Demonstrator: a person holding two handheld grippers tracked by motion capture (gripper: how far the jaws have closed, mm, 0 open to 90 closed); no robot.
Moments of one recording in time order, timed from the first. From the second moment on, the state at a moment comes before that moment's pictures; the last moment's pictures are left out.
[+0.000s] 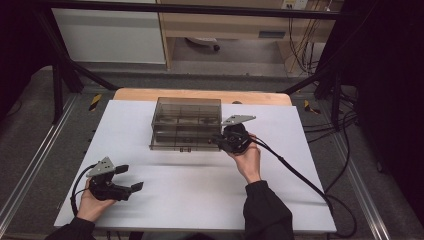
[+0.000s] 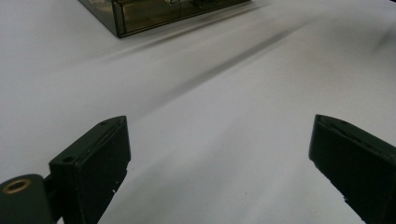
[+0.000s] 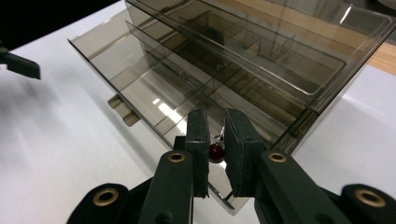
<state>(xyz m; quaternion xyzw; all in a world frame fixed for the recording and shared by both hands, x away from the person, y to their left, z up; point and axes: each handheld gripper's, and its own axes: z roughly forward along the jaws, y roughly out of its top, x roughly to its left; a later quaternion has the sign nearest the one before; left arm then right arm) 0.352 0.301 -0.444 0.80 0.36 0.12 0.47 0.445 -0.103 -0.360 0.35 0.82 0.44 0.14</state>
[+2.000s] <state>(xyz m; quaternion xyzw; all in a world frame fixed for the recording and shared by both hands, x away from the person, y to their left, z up) 0.352 0.301 -0.444 0.80 0.36 0.12 0.47 0.392 -0.207 -0.378 0.39 0.77 0.48 0.15</state>
